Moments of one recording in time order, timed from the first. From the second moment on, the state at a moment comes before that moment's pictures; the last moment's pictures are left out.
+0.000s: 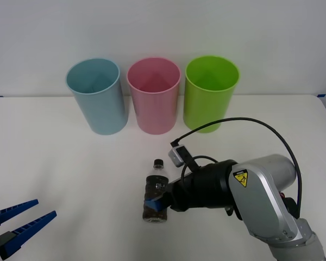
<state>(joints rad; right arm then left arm) -0.13 -0.10 0.27 -1.97 2.51 -1.46 -1.43 0.60 0.42 0.50 -2.05 -1.27 -1.21 0.74</state>
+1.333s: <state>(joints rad) -0.13 0.01 0.30 -1.81 2.69 -1.38 -1.44 0.60 0.42 0.50 -2.05 -1.27 -1.21 0.74</state>
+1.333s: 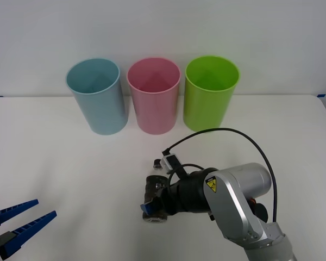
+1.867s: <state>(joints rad) -0.15 0.02 0.32 -1.77 2.71 -1.34 -1.44 0.60 0.42 0.50 -2.05 -1.27 -1.21 0.74</state>
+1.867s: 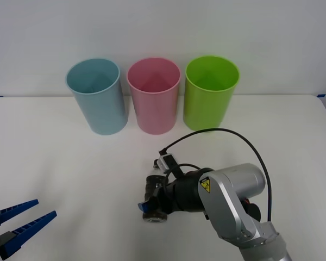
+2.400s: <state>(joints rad) -0.18 0.00 0.34 -1.74 2.71 -1.33 -1.44 0.60 0.42 0.50 -2.05 -1.27 -1.21 0.74</state>
